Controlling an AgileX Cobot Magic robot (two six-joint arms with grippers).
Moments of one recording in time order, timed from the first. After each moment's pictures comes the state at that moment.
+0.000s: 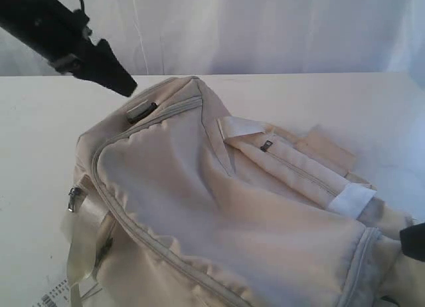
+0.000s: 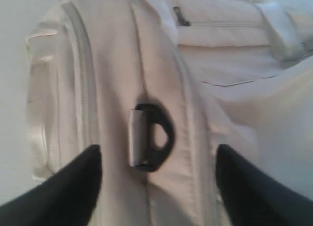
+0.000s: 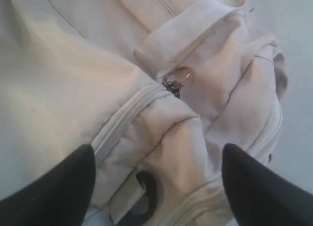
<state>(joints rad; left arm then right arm) -0.05 1.77 -1.62 -0.70 1.26 0.85 -0.11 0.65 -0.63 0.32 1.08 -0.10</state>
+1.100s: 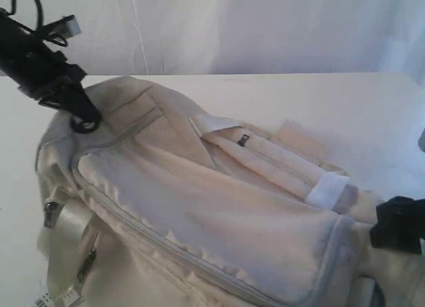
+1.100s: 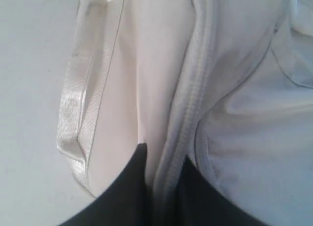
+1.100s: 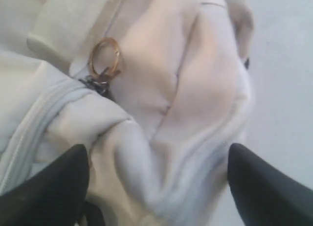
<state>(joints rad) 0.09 1.89 -1.62 -0.60 1.29 0.64 -0.11 1.03 -0.58 0.28 0.84 -0.04</state>
